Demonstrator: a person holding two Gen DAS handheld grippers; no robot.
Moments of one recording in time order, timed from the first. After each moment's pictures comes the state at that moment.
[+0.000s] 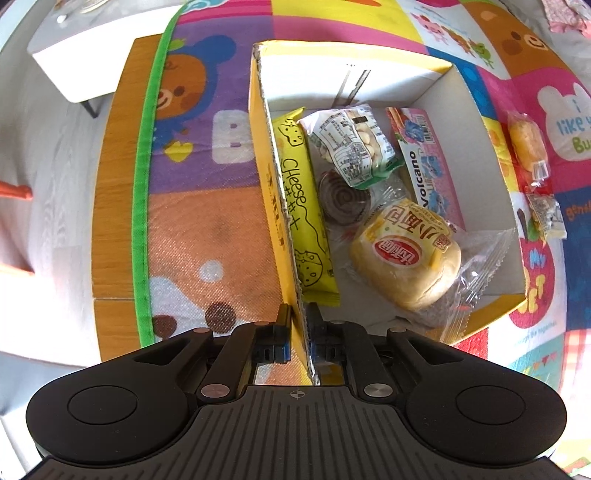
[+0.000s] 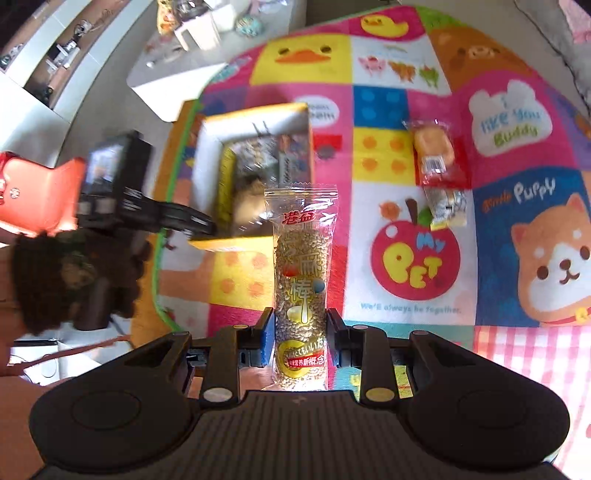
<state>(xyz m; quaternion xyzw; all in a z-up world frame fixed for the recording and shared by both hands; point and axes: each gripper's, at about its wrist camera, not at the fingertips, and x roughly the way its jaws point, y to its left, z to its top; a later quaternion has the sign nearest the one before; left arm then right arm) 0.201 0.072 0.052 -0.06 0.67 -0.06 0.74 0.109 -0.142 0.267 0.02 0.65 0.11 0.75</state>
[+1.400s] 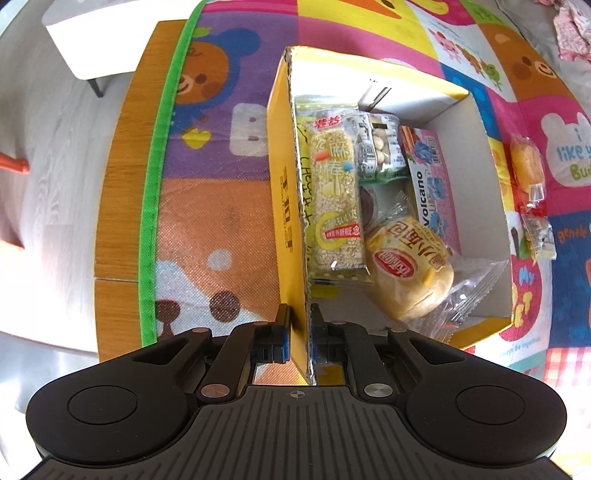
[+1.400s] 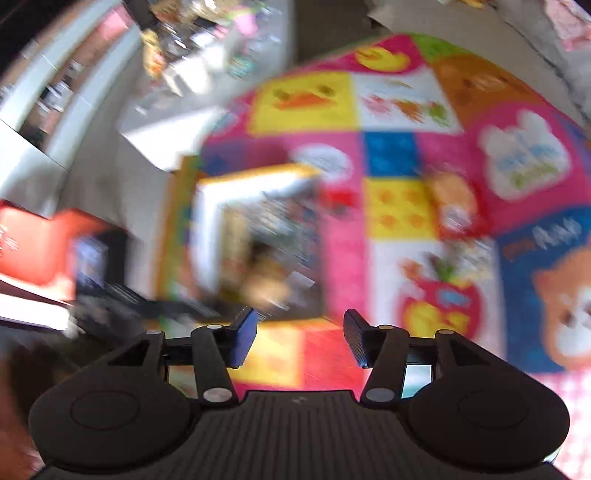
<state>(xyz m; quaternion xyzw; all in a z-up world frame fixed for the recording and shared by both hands) 0.203 0.089 0.058 -0.11 0.67 -0.05 0.73 0.149 -0.156 0.214 0.02 0.62 0.05 0.78</state>
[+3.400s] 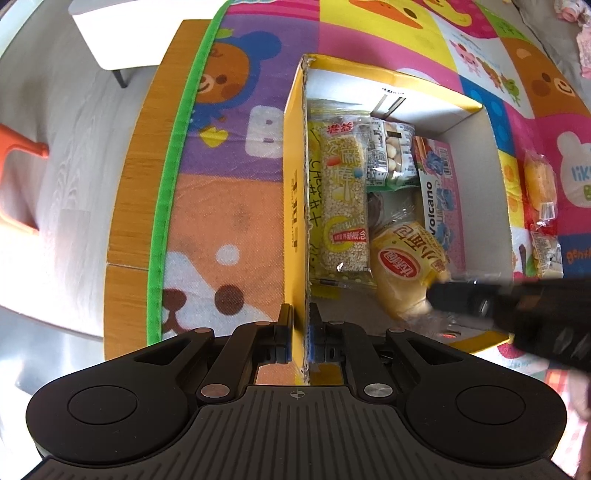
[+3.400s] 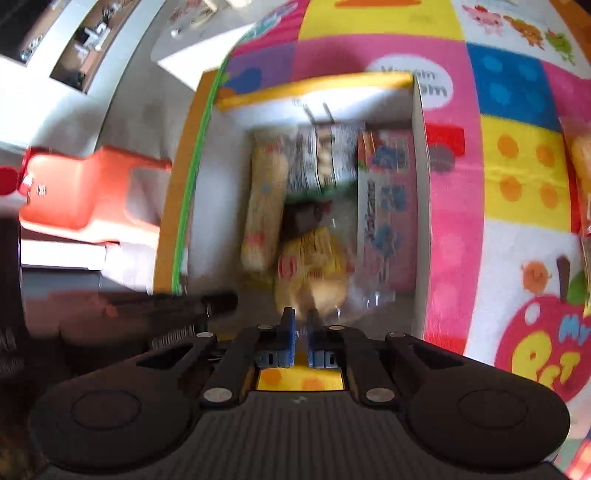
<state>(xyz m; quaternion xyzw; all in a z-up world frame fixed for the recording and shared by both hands) 0.200 0.085 0.062 -0.12 0.67 -0.01 0.73 0.241 -0.091 0.099 0.09 0.68 0.21 0.70</state>
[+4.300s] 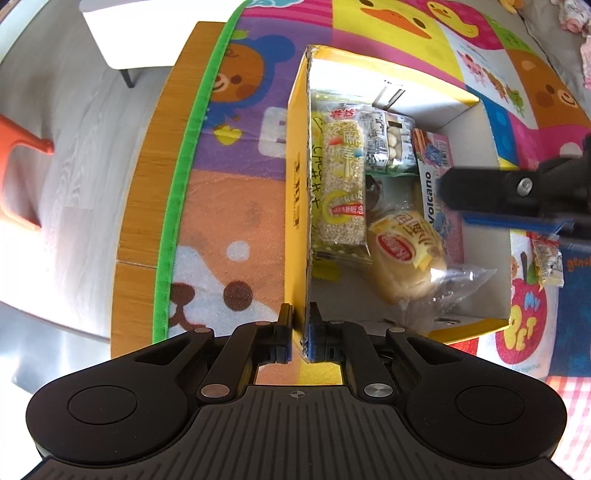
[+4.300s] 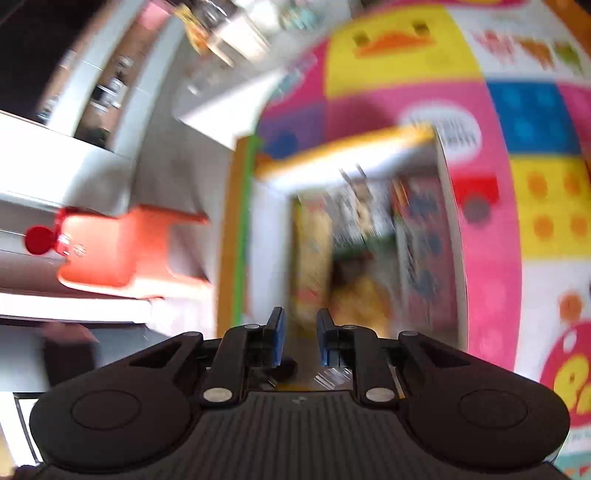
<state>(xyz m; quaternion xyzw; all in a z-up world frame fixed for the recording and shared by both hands) 0.194 0.091 0.065 -0.13 0.66 0.00 0.74 0.265 -0.088 0.128 0.17 0.64 0.21 0.72</state>
